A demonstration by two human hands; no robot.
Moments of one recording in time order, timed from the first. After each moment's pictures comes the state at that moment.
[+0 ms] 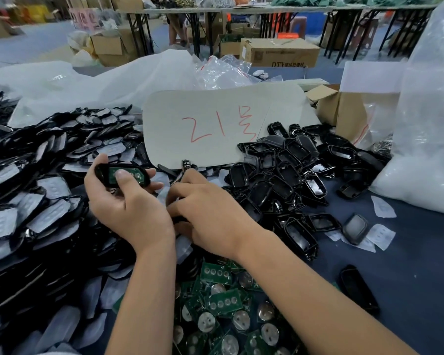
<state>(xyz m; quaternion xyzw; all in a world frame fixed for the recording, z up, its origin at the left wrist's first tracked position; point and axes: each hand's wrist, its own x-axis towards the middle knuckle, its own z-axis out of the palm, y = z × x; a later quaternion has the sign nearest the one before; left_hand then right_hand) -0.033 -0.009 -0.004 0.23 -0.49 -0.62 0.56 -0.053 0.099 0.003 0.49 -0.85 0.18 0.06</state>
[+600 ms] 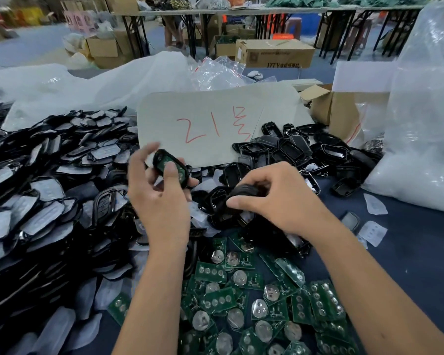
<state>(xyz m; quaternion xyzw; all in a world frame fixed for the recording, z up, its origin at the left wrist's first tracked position) -0.036 0.016 -0.009 0.13 -0.60 -0.69 0.40 -0.072 0.201 0.012 0.24 -0.86 0.46 -0.02</state>
